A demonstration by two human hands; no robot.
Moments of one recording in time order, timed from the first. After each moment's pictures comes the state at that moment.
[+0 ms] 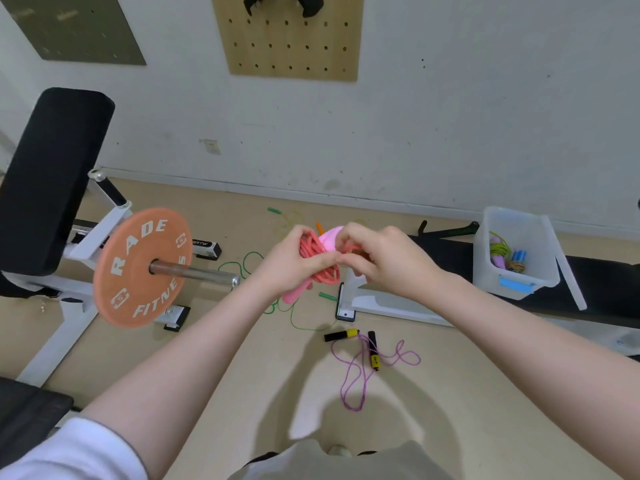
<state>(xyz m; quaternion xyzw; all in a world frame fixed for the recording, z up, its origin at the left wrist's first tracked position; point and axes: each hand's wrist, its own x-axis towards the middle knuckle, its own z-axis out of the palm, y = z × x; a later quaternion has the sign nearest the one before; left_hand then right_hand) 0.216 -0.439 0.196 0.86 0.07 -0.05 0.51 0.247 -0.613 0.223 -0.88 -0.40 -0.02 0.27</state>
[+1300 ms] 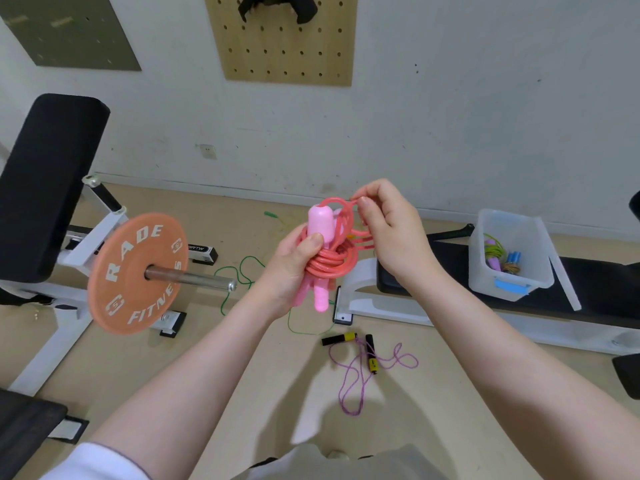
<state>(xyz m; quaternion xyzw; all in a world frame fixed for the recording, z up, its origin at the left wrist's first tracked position) 0.213 -0.458 0.192 0.59 -0.02 -0.02 0.80 0.248 -0.601 0.248 -0.81 -0.20 -0.06 0.55</state>
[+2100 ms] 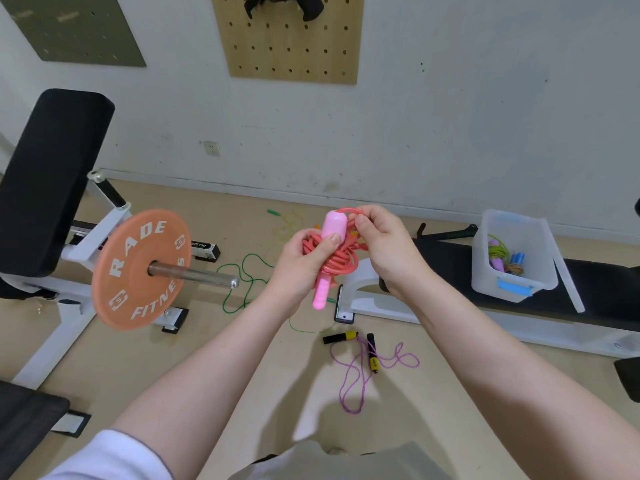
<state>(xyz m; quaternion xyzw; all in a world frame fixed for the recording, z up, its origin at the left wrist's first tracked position) 0.218 -0.460 0.180 0.65 0.11 0.01 0.75 0.249 -0.588 0.223 -0.76 -0.09 0.09 0.64</state>
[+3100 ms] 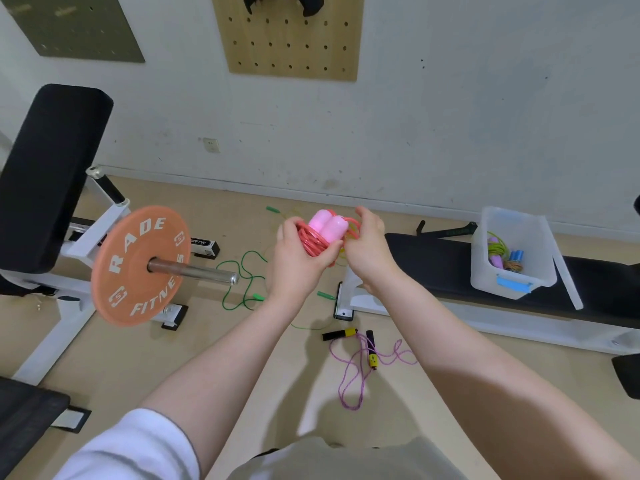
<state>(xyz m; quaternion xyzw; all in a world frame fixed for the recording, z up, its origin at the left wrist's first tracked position) 0.222 -0.461 0.168 0.87 0.17 0.18 0.41 0.258 -0.568 0.192 -0.81 -0.02 0.10 0.57</state>
